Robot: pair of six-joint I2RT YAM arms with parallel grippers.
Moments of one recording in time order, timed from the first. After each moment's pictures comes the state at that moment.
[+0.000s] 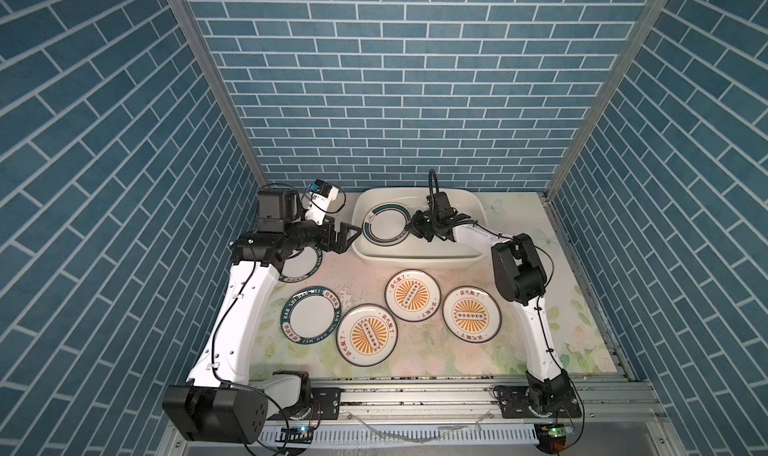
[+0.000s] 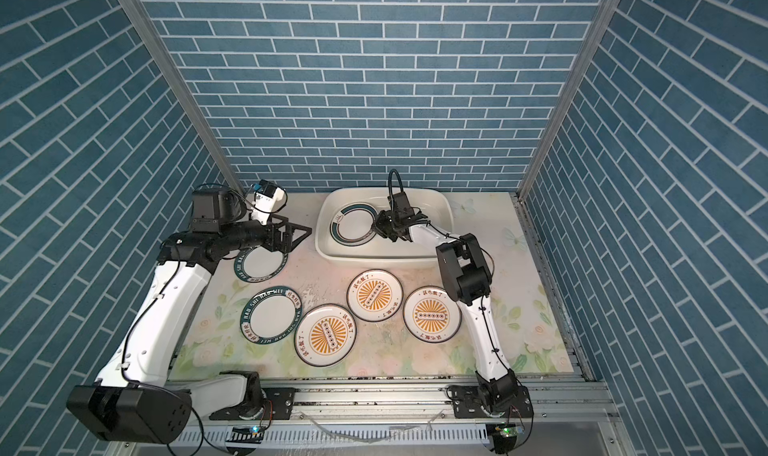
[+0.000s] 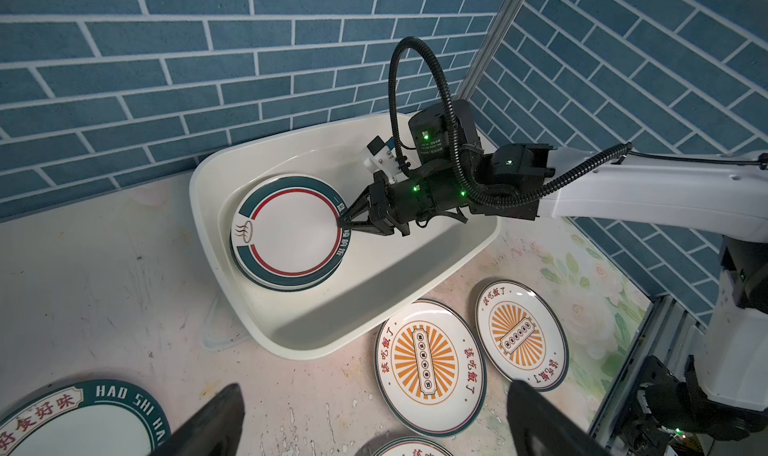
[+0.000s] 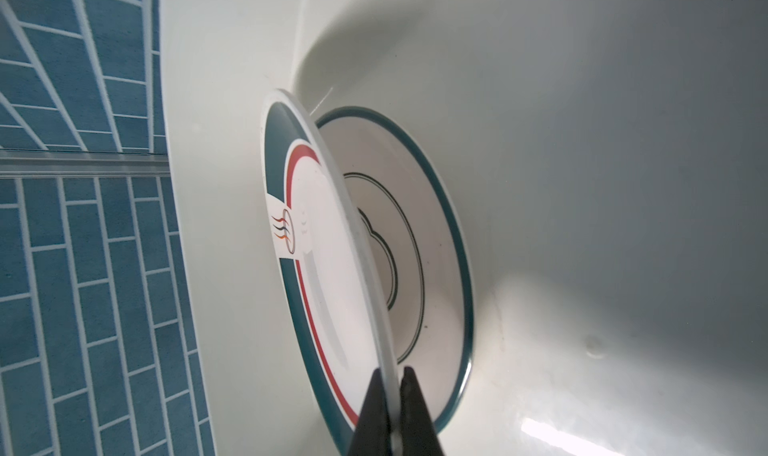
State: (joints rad) left arm -0.07 1.23 1.35 -0.76 0.63 0.11; right arm 0.54 2.35 1.84 -0.21 -0.40 0.99
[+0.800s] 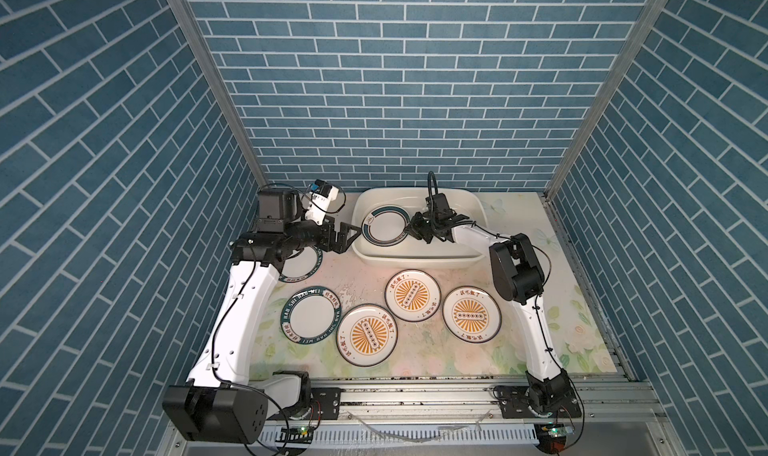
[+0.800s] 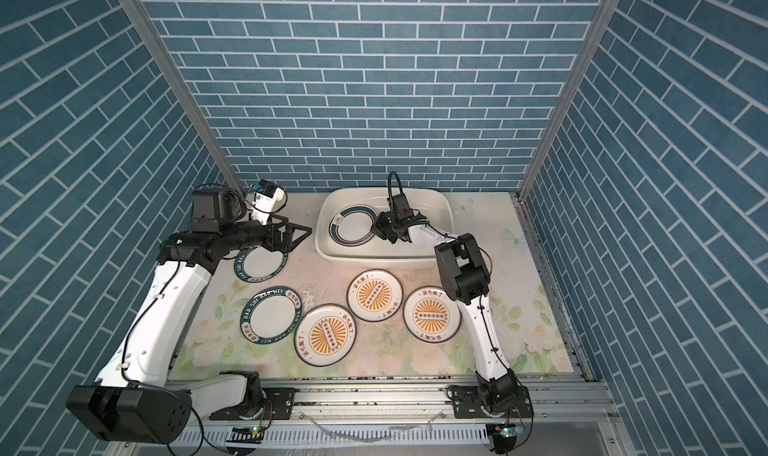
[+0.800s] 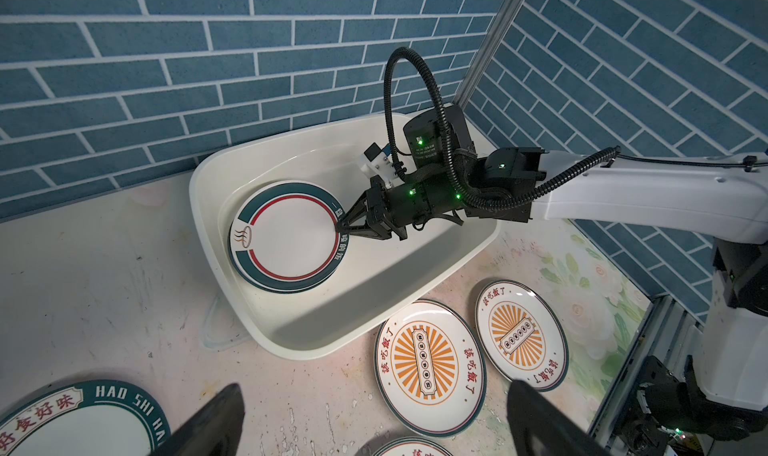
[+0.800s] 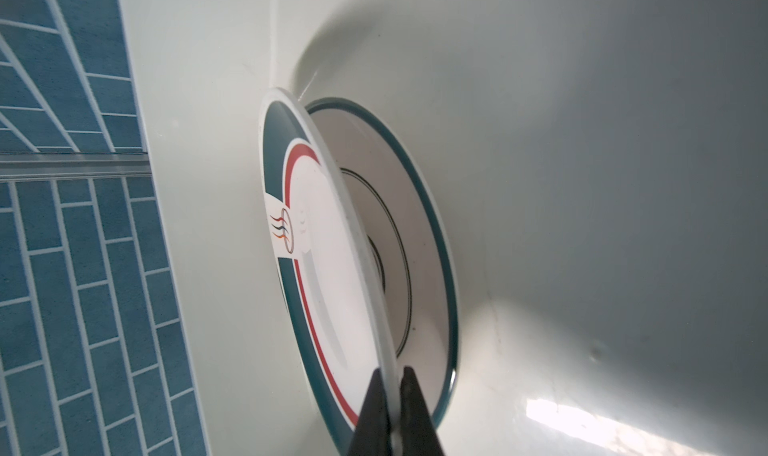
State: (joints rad) left arm -0.07 1.23 1.35 -0.76 0.63 0.11; right arm 0.54 2.37 1.84 -0.22 -0.42 1.00
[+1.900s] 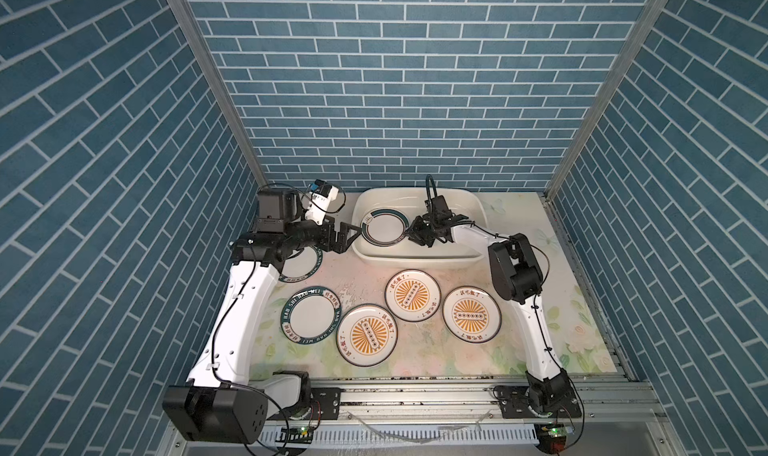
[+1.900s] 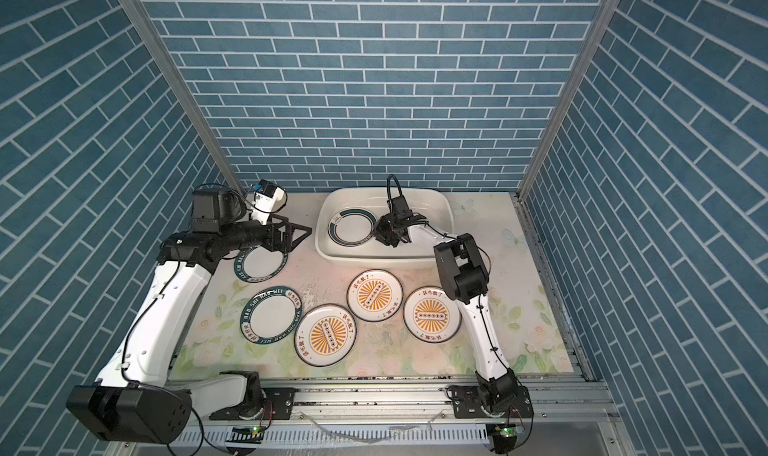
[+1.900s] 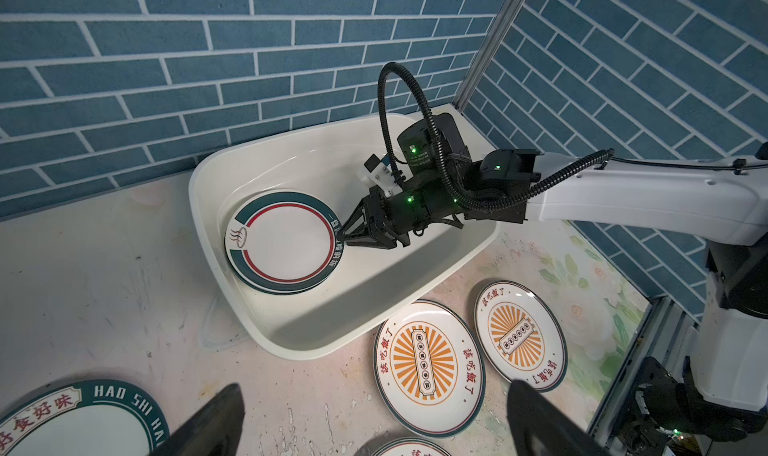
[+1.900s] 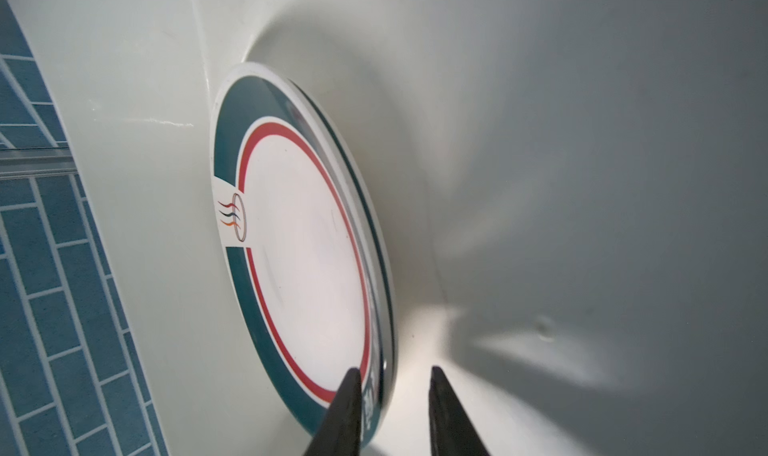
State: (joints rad) left arm -0.07 1.23 1.35 -0.76 0.63 0.10; right arm 0.54 2.39 1.86 -0.31 -0.41 0.99
